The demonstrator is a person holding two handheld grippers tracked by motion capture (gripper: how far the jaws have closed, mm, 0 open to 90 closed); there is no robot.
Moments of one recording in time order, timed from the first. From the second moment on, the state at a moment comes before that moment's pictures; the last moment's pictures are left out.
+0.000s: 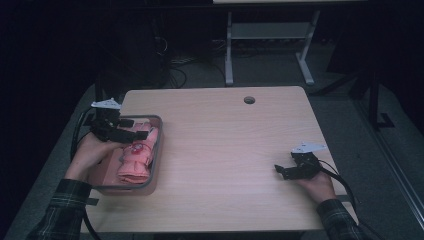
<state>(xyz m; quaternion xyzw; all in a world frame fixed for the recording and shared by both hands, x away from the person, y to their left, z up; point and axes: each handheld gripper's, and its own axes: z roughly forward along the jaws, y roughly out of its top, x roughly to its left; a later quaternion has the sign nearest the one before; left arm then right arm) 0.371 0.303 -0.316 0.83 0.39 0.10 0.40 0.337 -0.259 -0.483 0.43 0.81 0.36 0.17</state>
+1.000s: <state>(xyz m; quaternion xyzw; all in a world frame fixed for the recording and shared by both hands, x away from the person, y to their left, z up) 0.353 0.182 -0.341 0.84 0.33 0.12 0.42 0.337 -0.259 -0.483 0.43 0.81 0.36 0.17</state>
